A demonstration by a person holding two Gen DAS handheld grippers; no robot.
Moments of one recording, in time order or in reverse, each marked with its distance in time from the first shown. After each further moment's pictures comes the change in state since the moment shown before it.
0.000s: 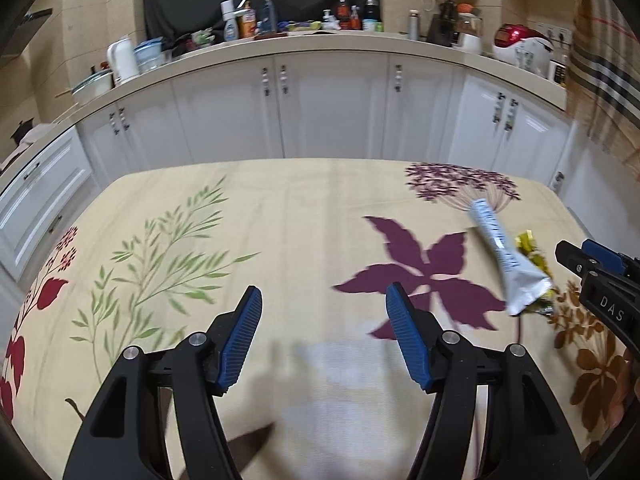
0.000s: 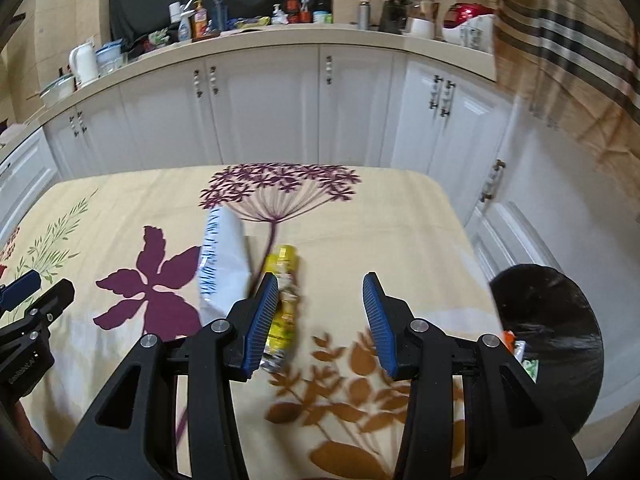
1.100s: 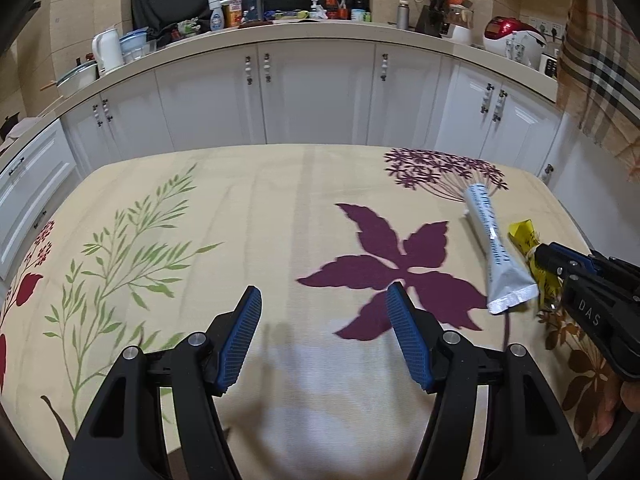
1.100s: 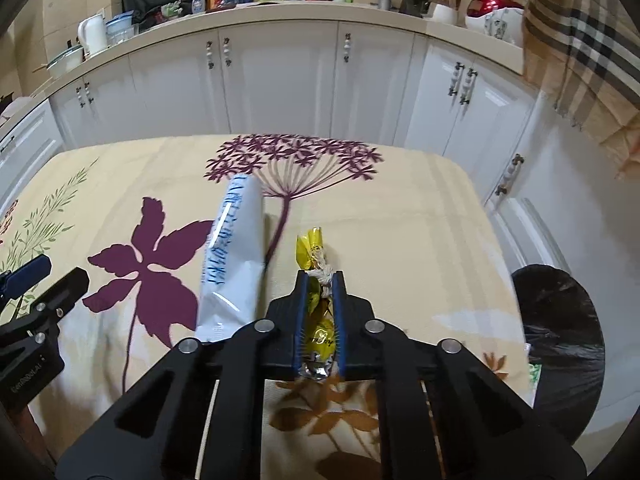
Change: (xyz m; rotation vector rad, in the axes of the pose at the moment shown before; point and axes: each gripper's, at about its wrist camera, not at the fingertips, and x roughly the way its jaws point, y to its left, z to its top) left arm 0.012 -0.023 -0.003 0.015 0.032 -0.068; right arm 0.018 0.005 -0.003 -0.053 0.073 0.013
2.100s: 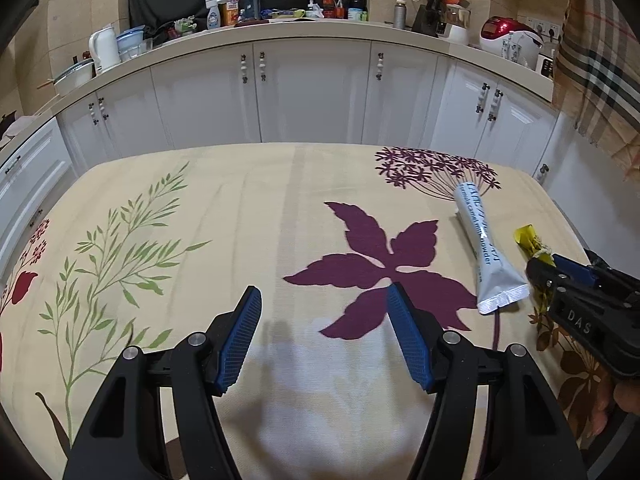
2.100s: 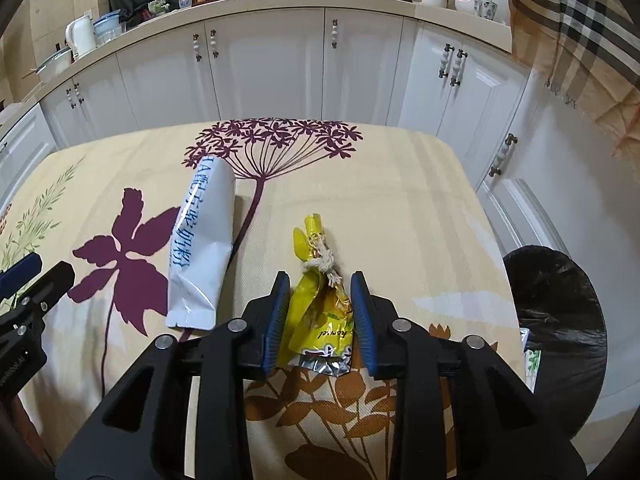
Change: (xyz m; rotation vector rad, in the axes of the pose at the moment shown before) left arm 0.000 -0.006 0.000 -0.004 0.004 -0.014; right arm 0.009 -0.014 -0.008 0.028 0.045 -0.003
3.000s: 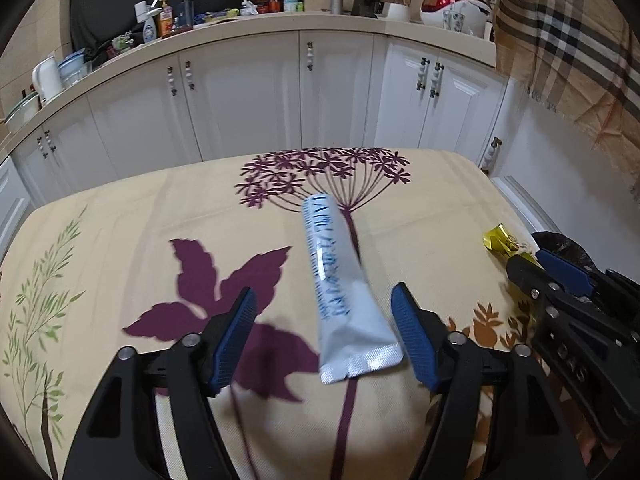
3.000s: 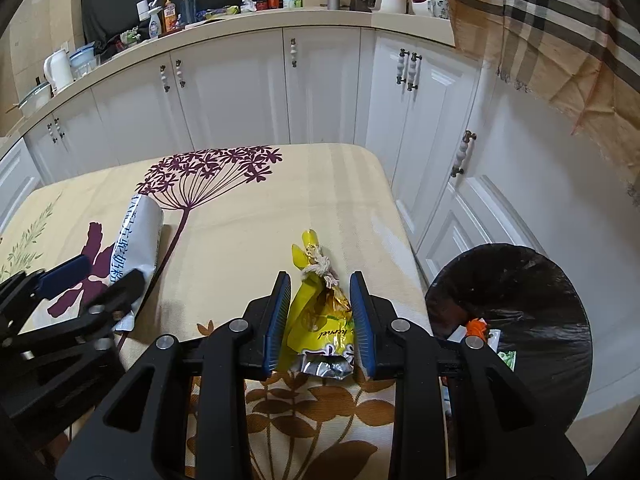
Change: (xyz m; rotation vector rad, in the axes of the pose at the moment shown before) left arm 0.035 -0.103 0.024 0.123 0.034 -0.102; right arm -0.013 -0.063 0.001 0.089 -0.062 -0.037
